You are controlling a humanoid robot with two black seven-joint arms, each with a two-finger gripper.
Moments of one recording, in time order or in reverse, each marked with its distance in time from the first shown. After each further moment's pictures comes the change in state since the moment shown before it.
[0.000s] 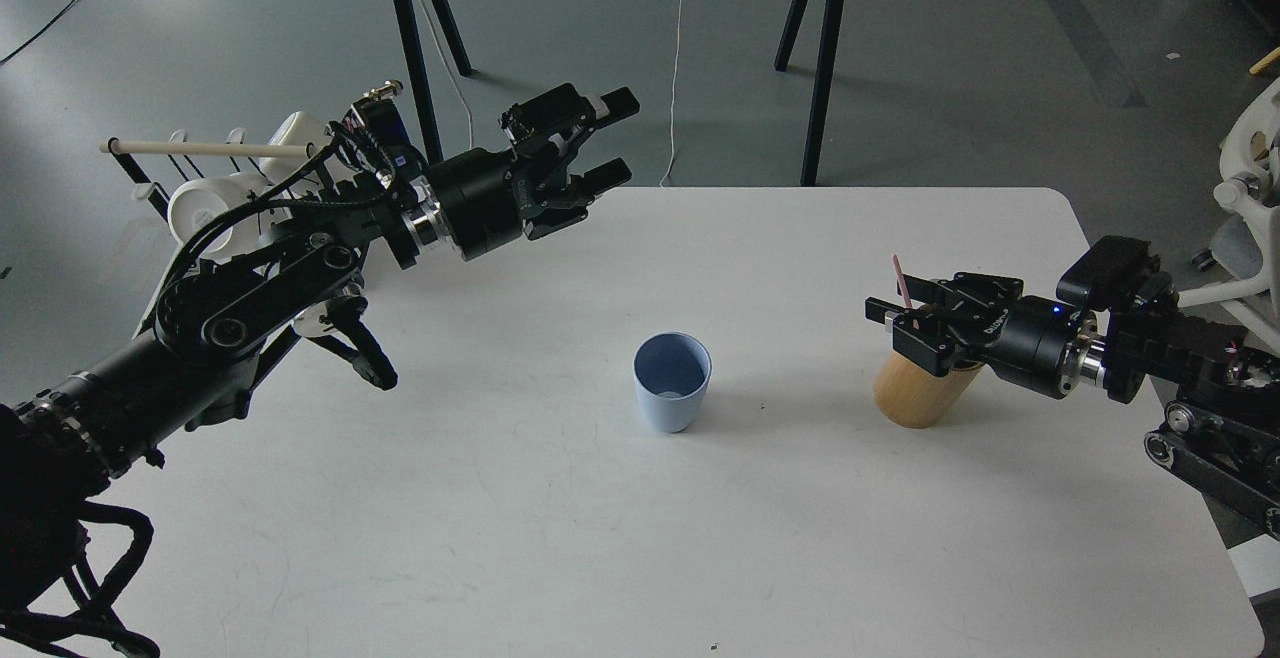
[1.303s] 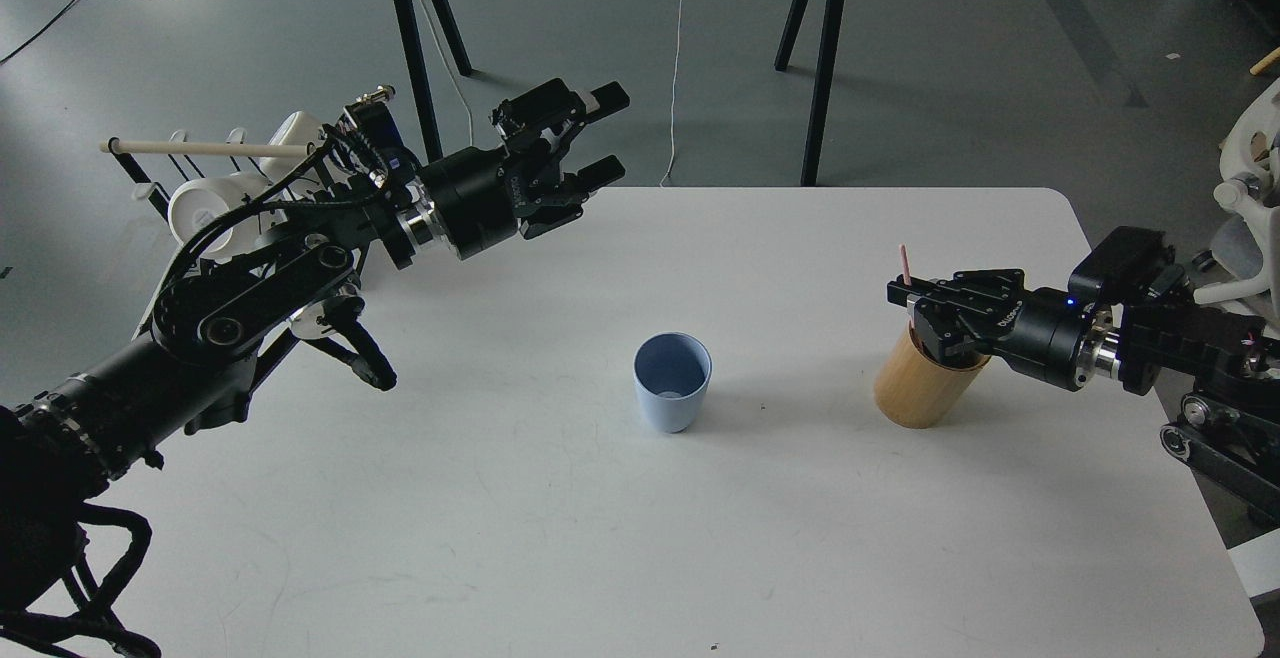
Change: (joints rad) left arm 0.005 0.002 0.001 0.011 -0.038 0.000 0.000; right arm 0.015 -0.027 0.001 0.000 -0.022 -0.001 0.000
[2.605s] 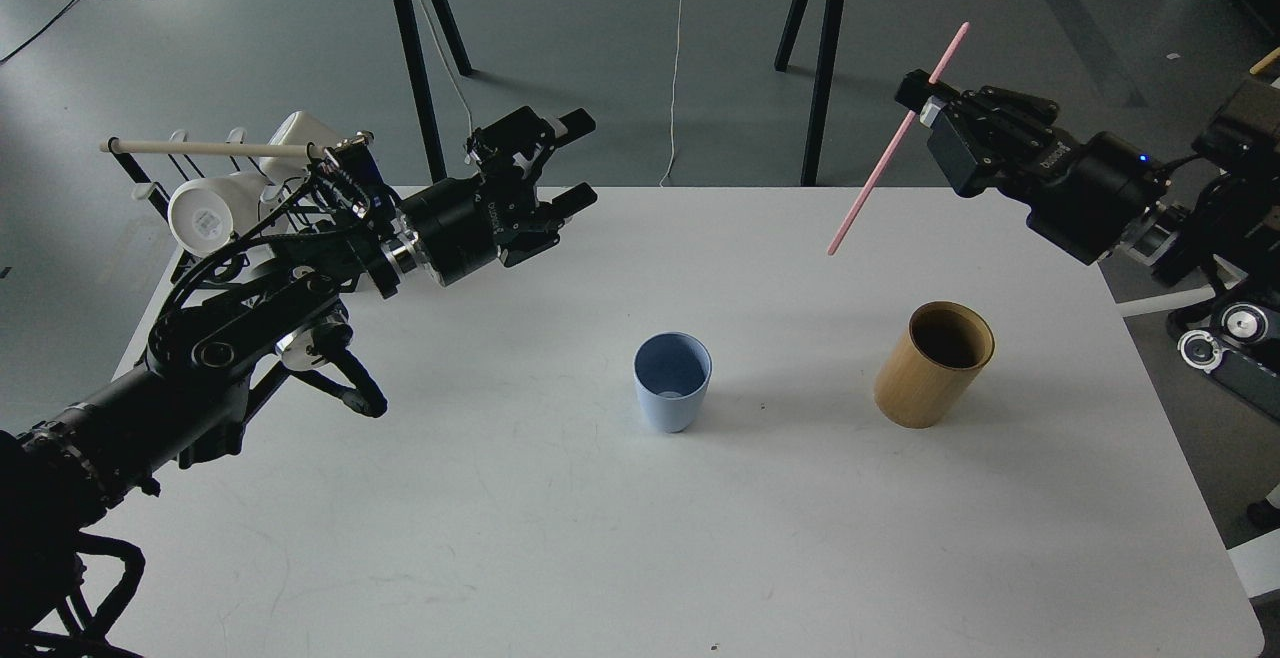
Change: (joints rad) left arm 0.071 0.015 0.002 0.061 -0.092 0.000 0.000; right arm 0.043 -0.014 0.130 0.277 0.278 -0.204 0.000
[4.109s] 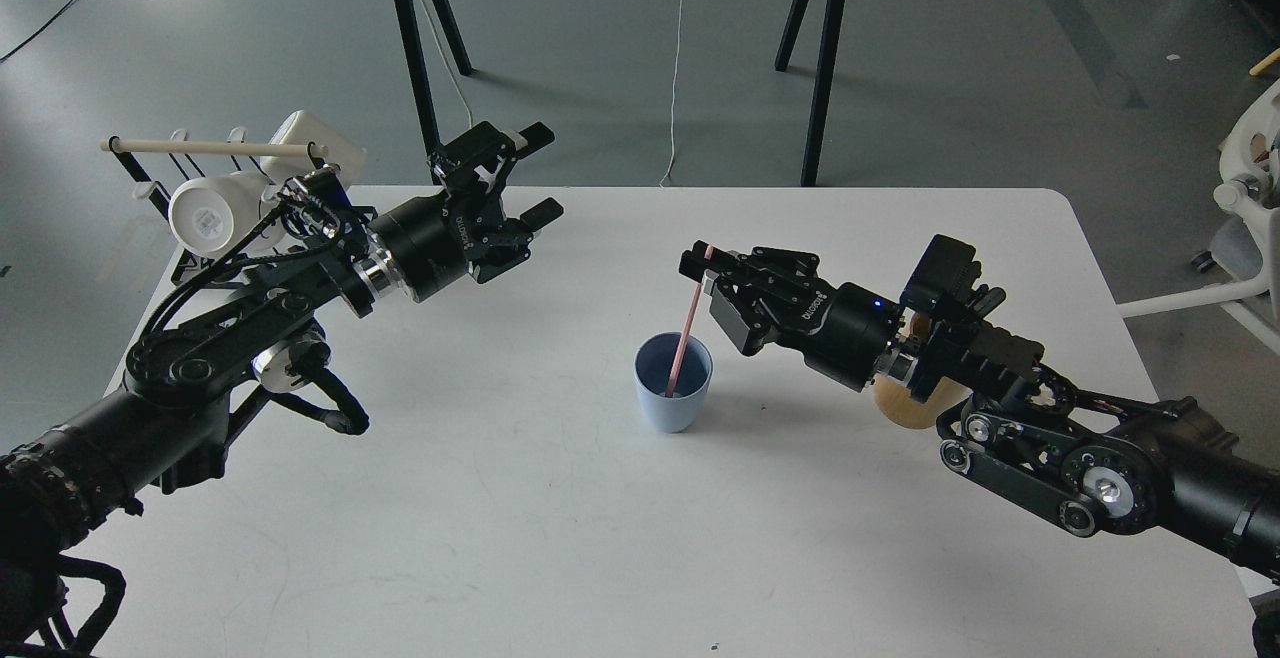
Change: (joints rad) left arm 0.035 0.012 -0.002 0.007 -0.045 0.000 0.000; right arm -0.004 0.357 -0.196 -0.234 -0.131 -0.053 0.000
